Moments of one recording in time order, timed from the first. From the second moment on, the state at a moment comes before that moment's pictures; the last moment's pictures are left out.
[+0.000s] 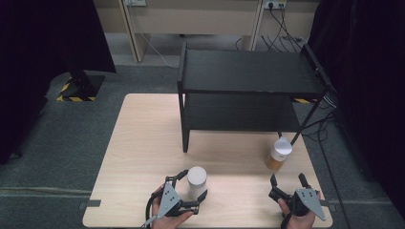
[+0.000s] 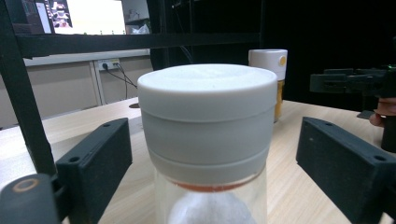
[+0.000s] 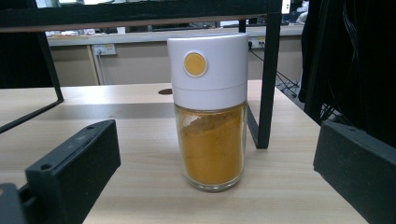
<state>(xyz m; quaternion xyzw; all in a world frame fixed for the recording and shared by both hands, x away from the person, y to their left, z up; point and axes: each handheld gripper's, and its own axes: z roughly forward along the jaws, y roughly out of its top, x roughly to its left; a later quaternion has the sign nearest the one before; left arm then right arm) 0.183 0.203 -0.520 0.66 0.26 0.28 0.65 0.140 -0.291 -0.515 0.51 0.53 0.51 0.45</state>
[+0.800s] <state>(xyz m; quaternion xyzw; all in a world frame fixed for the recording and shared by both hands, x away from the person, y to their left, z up) 0.180 0.193 -0.525 0.64 0.29 0.29 0.65 0.140 -0.290 -0.515 0.51 0.53 0.51 0.45</state>
